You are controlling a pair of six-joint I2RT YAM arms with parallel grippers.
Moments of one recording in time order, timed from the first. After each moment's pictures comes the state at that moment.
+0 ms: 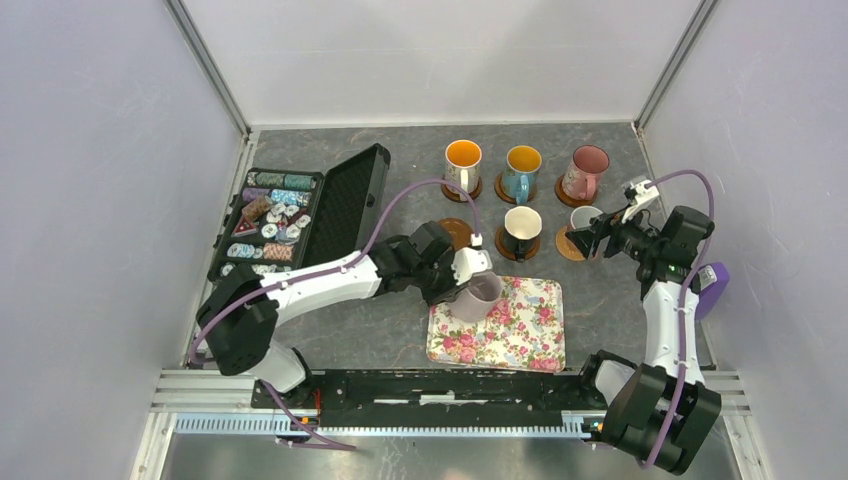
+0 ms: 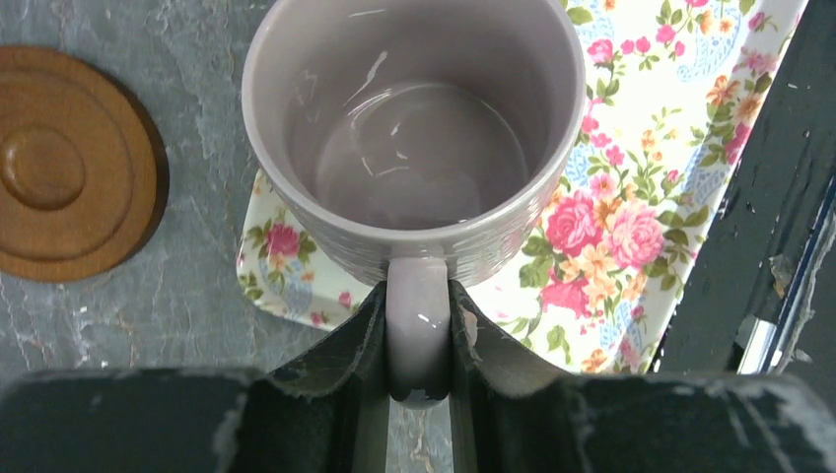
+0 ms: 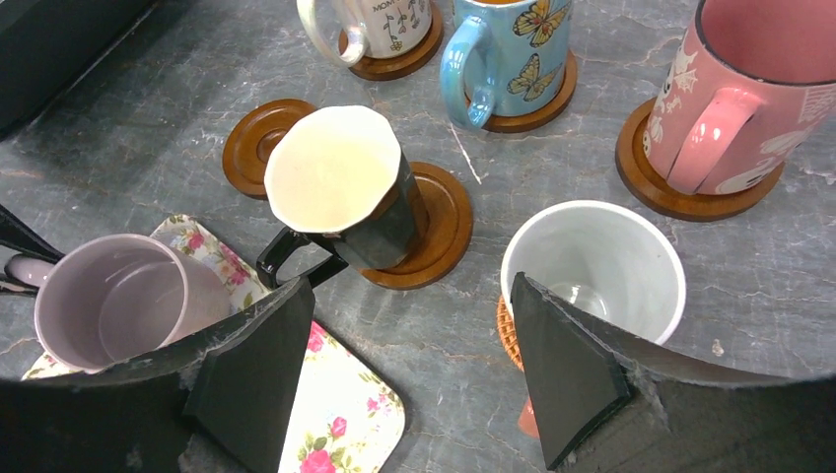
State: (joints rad) left arm -0.95 1.52 1.00 -0.37 0.27 0.31; right arm -0.43 1.00 0.65 -0.16 -1.00 -0.23
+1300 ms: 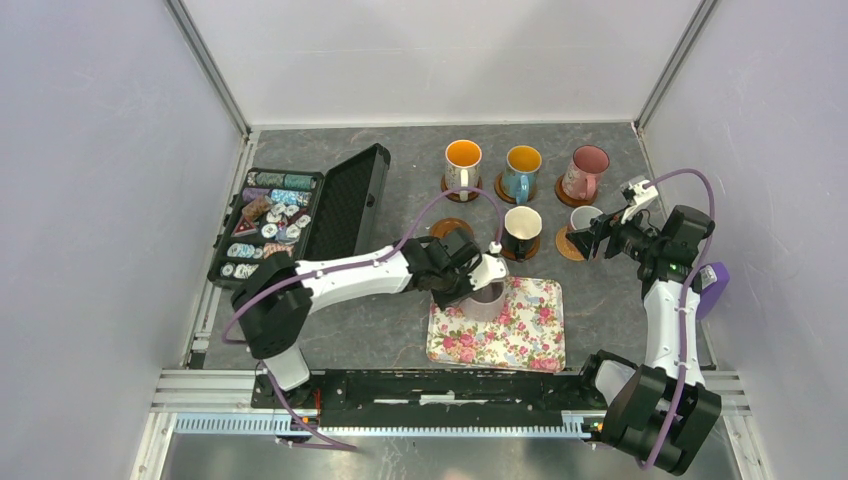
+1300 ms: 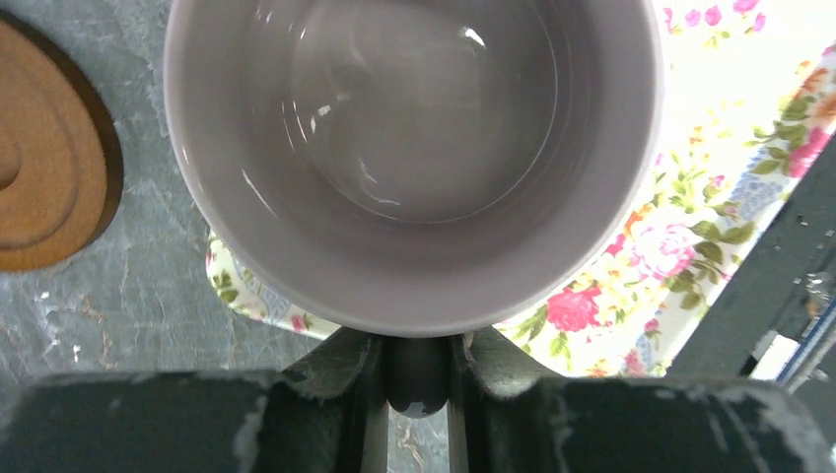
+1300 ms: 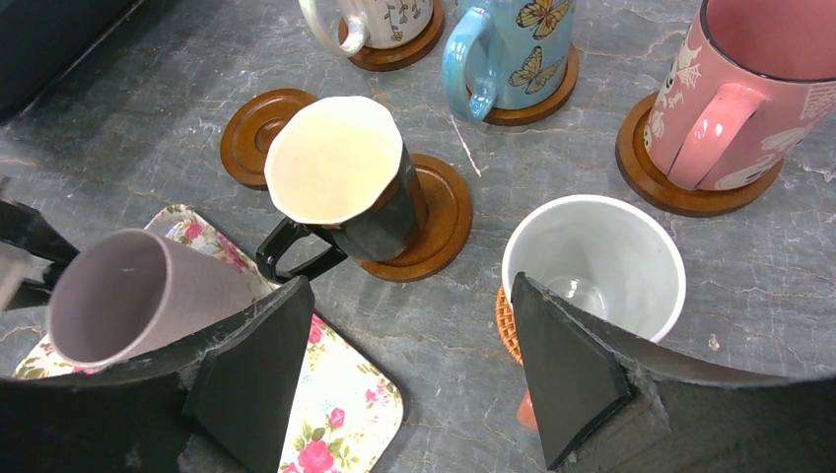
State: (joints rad) left arm -1.03 1.73 1.18 -0.53 0.13 0.28; right arm -0.43 1.00 0.67 -0.22 -0.99 -0.28
